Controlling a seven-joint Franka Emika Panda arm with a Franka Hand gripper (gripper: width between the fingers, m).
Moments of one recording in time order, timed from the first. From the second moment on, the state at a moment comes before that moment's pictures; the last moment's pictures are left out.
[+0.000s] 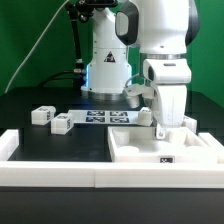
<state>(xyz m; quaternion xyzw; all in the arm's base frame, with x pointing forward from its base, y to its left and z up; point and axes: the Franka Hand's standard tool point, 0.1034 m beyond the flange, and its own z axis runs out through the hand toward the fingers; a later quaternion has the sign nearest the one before) 0.473 0.079 0.008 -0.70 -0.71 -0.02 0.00</state>
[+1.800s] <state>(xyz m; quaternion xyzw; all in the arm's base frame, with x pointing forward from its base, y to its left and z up) 0.488 0.094 0.027 -0.73 -0.69 0.00 0.00</state>
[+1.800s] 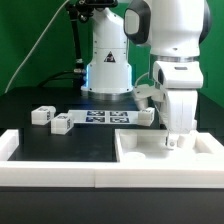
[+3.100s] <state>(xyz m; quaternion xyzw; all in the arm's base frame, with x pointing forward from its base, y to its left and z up) 0.426 0.140 0.044 -0.96 -0.28 -0.03 0.01</state>
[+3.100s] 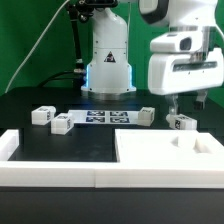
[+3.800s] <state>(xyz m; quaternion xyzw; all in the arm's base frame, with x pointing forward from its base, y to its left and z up) 0.430 0.151 0.048 -0.99 -0.14 0.01 0.02</state>
